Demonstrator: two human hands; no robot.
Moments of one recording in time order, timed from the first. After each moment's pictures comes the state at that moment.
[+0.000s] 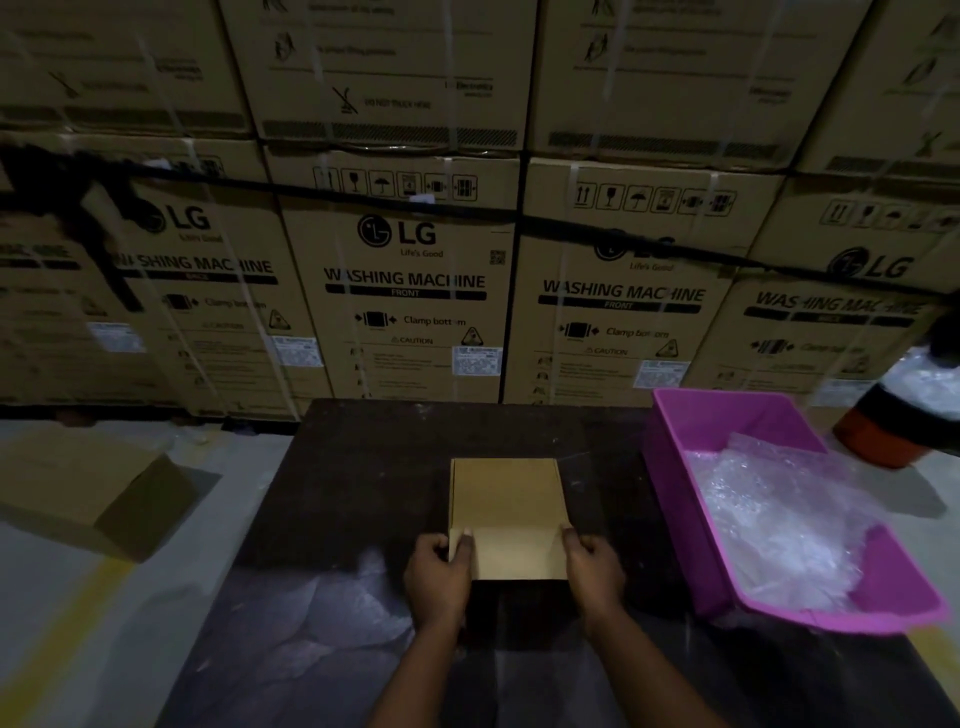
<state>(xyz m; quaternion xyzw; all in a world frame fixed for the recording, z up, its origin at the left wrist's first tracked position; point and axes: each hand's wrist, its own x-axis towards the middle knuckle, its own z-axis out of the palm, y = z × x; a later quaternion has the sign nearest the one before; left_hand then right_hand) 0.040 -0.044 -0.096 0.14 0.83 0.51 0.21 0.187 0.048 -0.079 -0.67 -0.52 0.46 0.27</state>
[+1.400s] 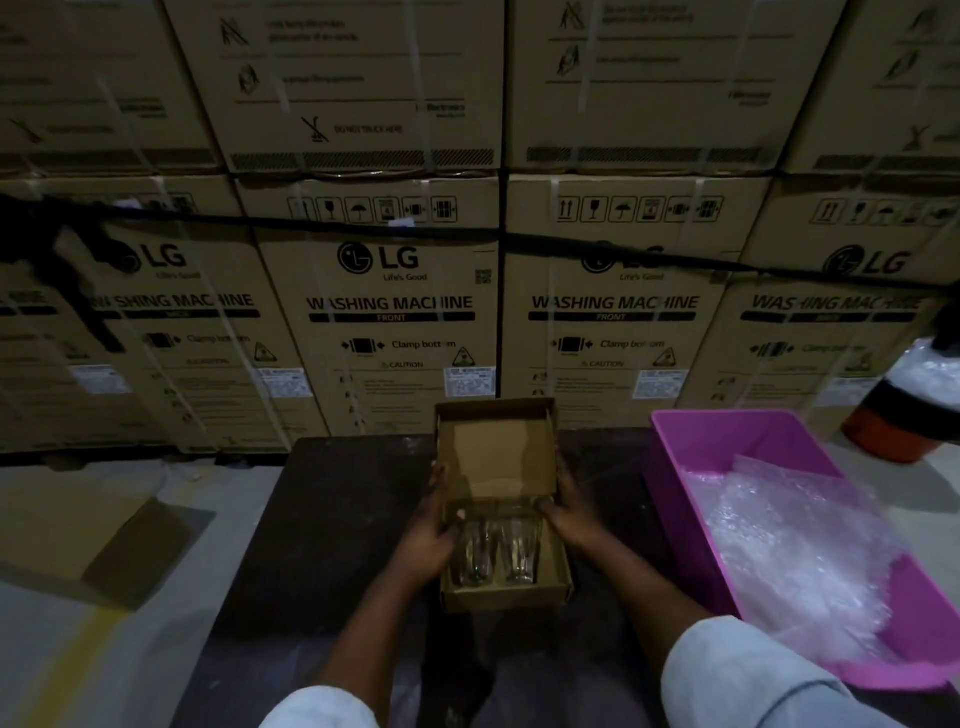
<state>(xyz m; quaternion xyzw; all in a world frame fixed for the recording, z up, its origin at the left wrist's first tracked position) -0.037 0.022 -0.048 0.52 0.70 0.42 0.25 0.148 0.142 -0.024 -0.42 -0.69 0.55 0.20</state>
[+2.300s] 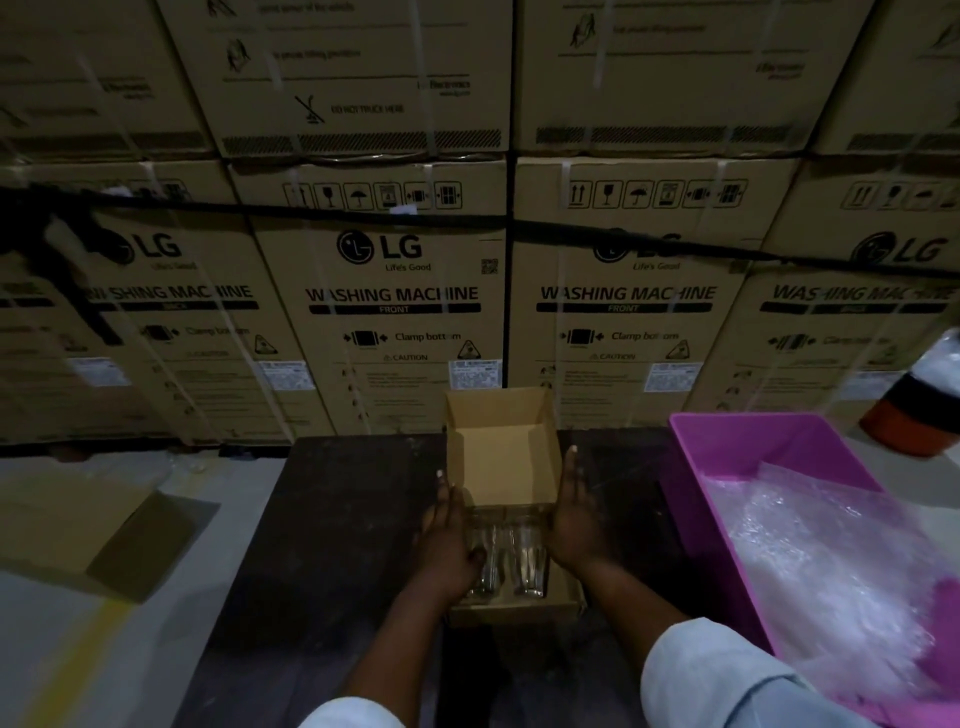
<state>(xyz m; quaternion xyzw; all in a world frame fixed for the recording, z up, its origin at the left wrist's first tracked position) -0.029 0.046 -0.072 0.50 0.83 0.13 0.22 0.128 0.155 -0.065 -0.50 -0.81 0.27 0.12</state>
